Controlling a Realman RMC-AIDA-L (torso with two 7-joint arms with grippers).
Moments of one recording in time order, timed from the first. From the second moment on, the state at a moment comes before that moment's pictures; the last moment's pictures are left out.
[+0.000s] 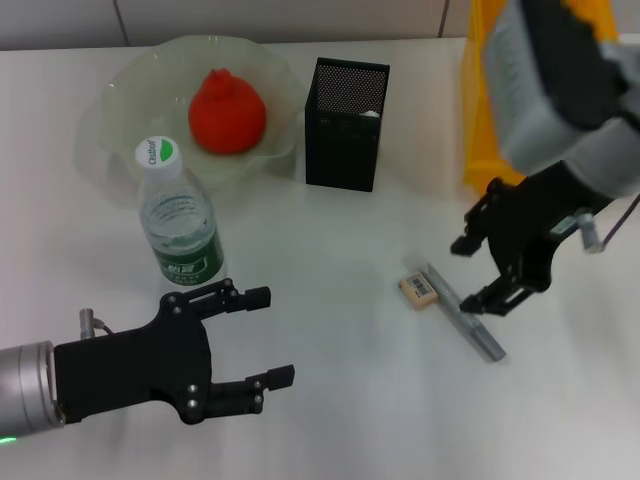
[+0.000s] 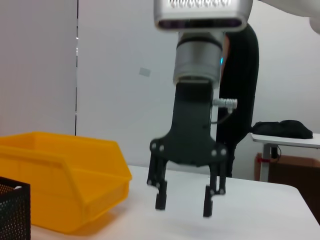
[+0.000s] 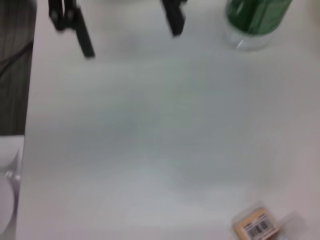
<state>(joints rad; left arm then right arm) -0.28 -2.07 1.06 0.49 1.64 1.67 -0.85 0.75 2.08 -1.36 -1.32 -2.53 -1.81 1.96</state>
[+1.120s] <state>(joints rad) -0.27 -2.07 1.06 0.49 1.64 1.67 -0.85 0.80 2.09 -1.50 -1.03 -2.48 -1.48 1.92</state>
